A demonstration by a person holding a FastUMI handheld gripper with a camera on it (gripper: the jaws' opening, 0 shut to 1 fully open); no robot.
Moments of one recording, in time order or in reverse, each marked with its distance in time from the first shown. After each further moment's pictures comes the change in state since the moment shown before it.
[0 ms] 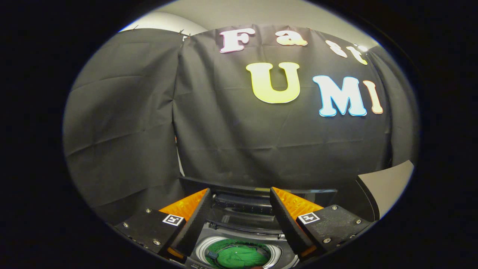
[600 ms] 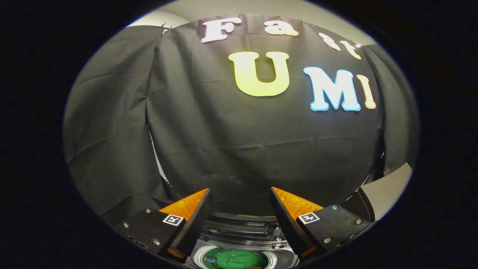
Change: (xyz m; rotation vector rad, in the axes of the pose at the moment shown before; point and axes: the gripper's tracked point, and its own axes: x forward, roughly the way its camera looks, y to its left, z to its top) arm 0.071 -0.028 0.018 0.024 0.097 -0.126
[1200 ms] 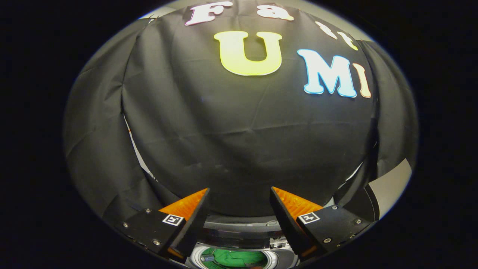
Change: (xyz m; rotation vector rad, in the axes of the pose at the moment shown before) arm 0.047 -0.018 -0.028 0.005 0.180 -0.115
